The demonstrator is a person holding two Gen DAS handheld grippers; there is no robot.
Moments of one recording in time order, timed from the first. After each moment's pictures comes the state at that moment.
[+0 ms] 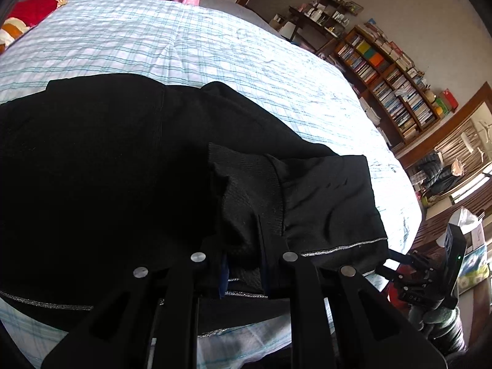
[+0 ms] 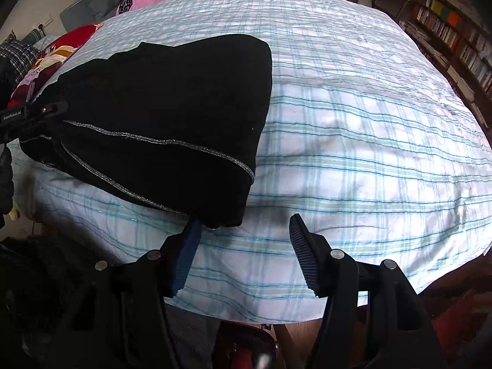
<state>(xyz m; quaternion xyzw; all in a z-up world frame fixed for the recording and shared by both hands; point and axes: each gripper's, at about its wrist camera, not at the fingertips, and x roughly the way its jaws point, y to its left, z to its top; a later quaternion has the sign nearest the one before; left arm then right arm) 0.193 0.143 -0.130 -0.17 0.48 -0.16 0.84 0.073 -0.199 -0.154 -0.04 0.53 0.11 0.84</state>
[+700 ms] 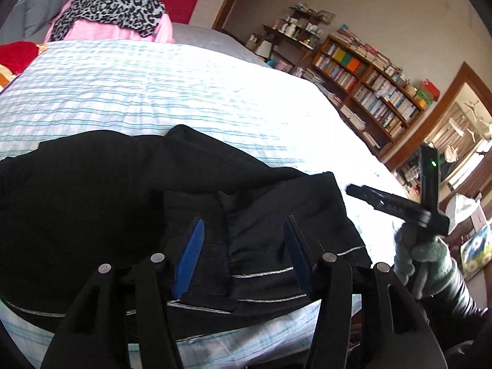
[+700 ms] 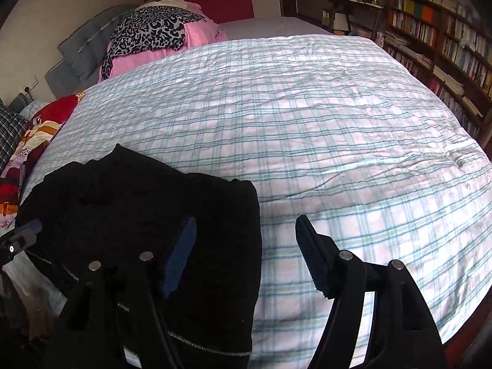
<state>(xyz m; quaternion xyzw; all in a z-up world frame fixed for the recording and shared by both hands) 0.189 0.098 -0.086 -0.13 0.42 -0.20 0.87 0.194 -0.195 -0.111 0.02 0.45 0.07 0.89</state>
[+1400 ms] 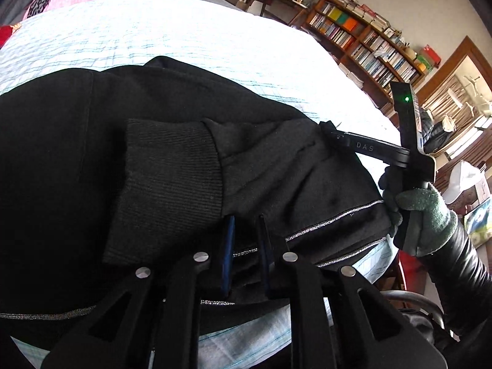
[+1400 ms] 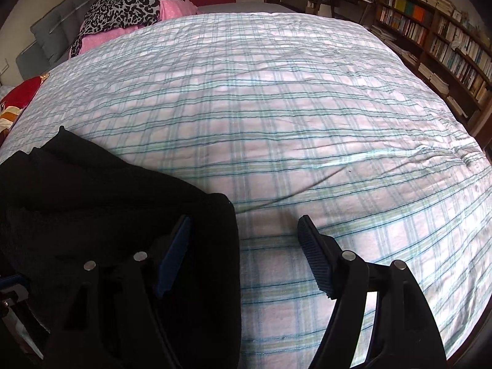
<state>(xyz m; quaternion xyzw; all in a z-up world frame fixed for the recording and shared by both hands) 0.198 0.078 -0.153 -0.11 0.50 -0.22 0.83 0.238 -0.191 -0.176 -0.01 0.48 0.02 0.88</state>
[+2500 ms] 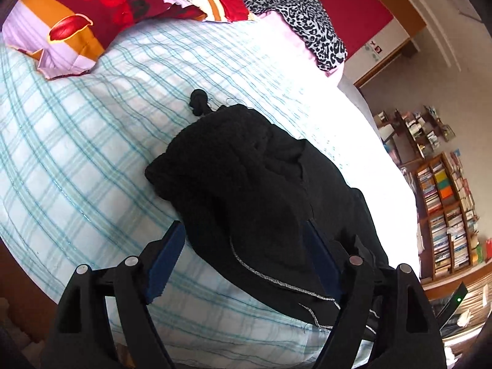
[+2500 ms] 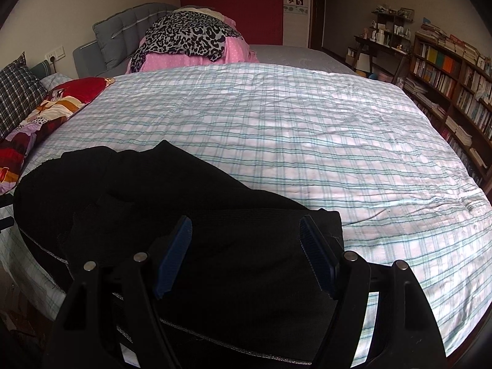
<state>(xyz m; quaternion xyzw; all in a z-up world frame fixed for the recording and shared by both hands) 0.089 0.302 -0.120 -0.36 0.40 0.12 0.83 0.168 -0.101 -0.108 -0.05 0.39 0.12 0.91</state>
